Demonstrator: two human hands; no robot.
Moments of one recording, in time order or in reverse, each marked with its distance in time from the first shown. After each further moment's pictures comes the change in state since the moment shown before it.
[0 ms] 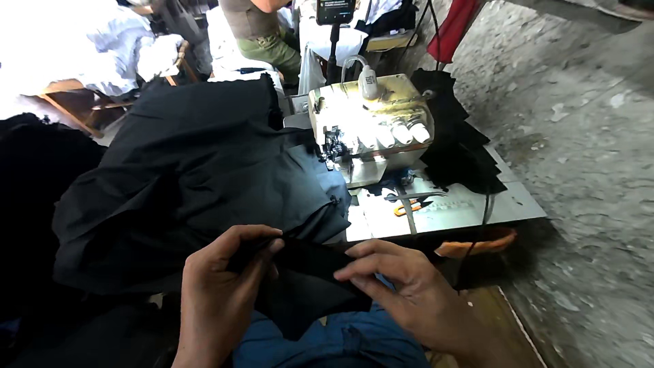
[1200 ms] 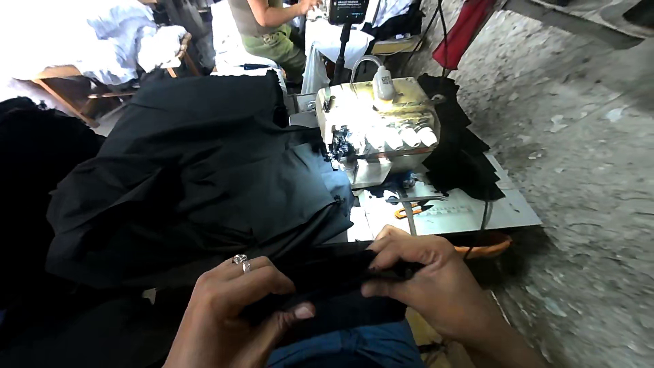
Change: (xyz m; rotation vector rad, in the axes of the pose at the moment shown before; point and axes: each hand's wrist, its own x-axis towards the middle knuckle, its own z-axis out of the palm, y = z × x) left_hand -0.015 0.006 -0.026 0.118 -0.317 0.138; right_hand 0.014 -0.016 -0.008 -0.002 0.097 0.105
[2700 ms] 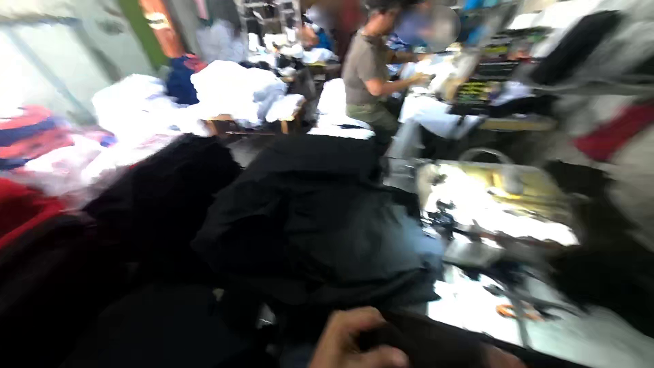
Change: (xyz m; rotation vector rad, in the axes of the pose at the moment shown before) left_hand -0.042 -0.011 0.053 -0.631 0.227 -0.186; right_hand -0.026 -0.003 0.045 0.325 -0.043 0.067
